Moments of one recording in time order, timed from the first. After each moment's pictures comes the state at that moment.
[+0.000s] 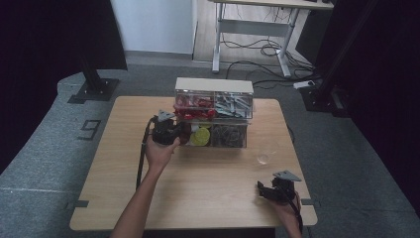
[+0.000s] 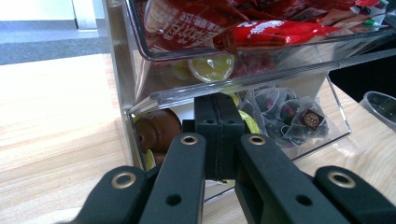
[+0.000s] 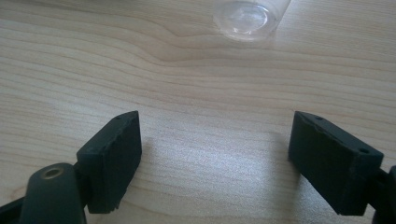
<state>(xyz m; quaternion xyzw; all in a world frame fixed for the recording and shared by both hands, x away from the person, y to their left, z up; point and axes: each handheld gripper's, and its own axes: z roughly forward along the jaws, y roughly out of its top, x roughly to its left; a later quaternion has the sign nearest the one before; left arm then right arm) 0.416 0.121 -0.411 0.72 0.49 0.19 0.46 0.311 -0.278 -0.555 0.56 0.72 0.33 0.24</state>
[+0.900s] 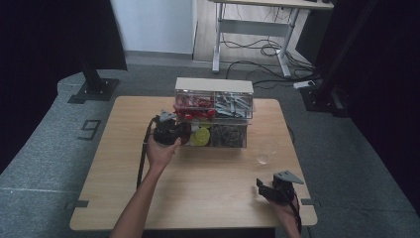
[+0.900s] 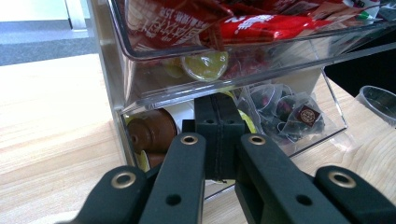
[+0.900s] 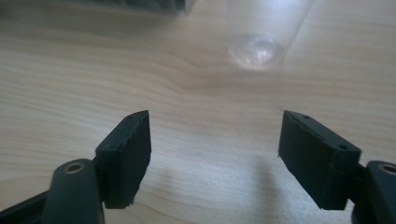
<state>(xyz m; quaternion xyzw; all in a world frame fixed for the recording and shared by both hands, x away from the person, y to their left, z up) 0.417 0.117 -0.413 0.73 0.48 0.19 0.46 0.302 -0.270 -0.541 0.55 0.70 0.38 0.25</state>
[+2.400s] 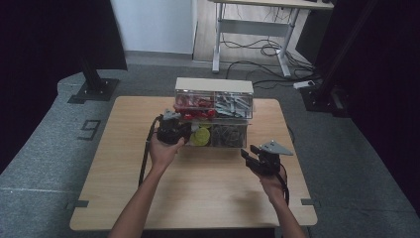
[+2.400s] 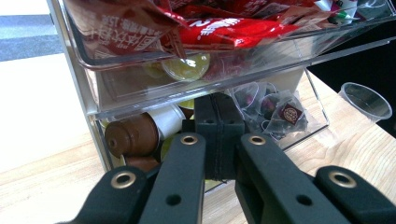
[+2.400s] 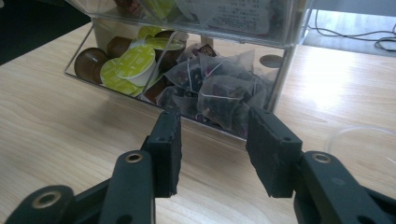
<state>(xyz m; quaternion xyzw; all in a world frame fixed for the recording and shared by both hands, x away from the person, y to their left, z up) 0.419 0.109 -0.410 0.74 0.46 0.17 0.46 0.350 -0.213 -0.454 0.46 0.71 0.47 0.25</state>
